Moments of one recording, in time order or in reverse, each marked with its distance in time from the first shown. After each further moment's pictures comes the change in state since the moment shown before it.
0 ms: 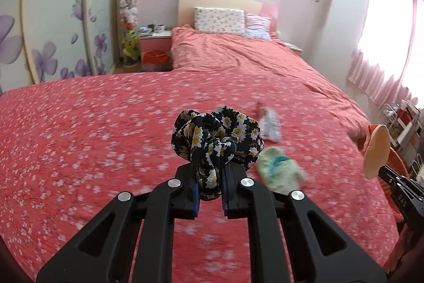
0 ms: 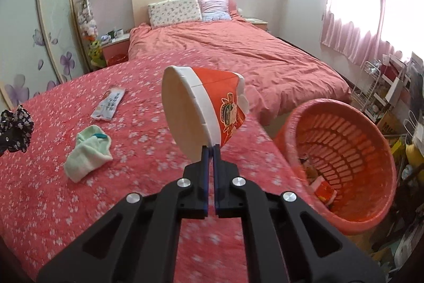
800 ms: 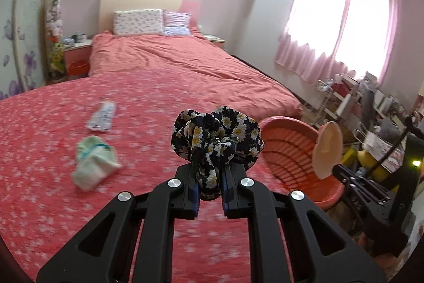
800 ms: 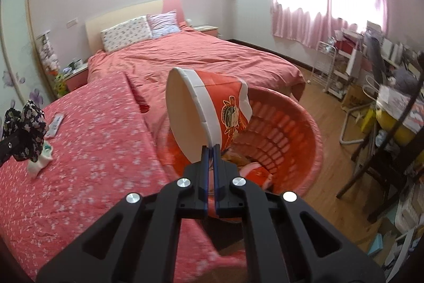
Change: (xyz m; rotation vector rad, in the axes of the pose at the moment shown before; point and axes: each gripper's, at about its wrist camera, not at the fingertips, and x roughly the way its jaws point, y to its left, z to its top) left arm -0.023 -0.184 -0.031 0.145 0.012 -0.363; right arm -0.053 -0.160 -0.044 0.211 -0.063 -0.155
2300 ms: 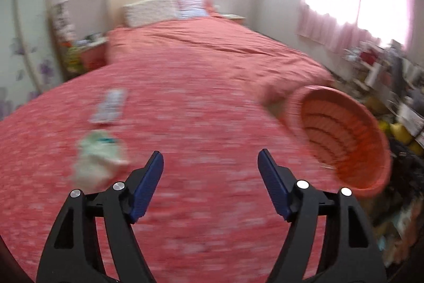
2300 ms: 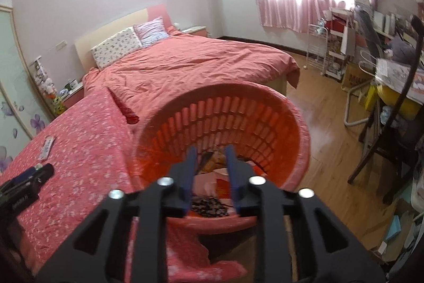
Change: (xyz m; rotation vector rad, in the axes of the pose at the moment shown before) left arm 0.039 0.017 -0.011 0.076 0.102 0.249; right arm 0.018 -0.033 -0.001 0.085 -0.011 0.049
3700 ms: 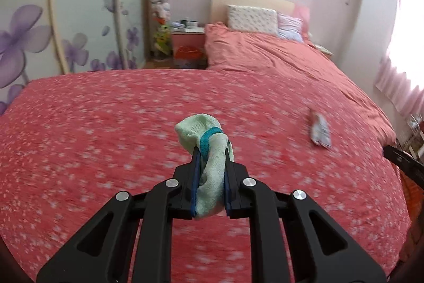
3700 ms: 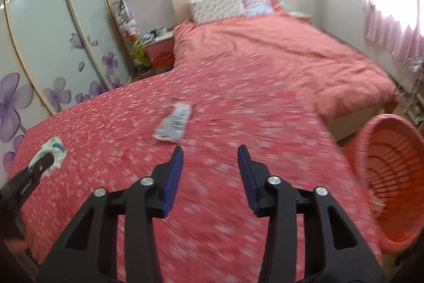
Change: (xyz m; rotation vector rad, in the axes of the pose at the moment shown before) left arm -0.054 0.261 -0.023 -0.328 -0.044 0.282; right arm 0.057 0.321 0.004 -0.307 0.211 0.401
